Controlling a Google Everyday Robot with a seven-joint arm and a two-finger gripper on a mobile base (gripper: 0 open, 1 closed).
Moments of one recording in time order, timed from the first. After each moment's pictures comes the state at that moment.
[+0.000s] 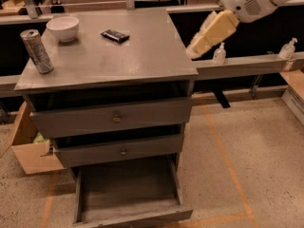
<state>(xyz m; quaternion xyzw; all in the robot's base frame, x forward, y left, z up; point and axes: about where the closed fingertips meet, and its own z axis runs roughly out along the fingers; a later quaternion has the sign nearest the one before) 0.584 -0.111 1.045 -0.57 0.70 0.07 0.43</state>
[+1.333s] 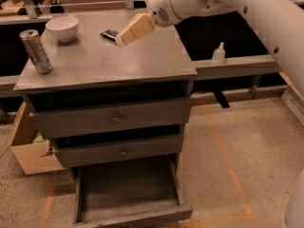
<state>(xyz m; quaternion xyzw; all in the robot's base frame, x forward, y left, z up) 0.696 0.047 1.006 -0.51 0.68 0.21 0.48</state>
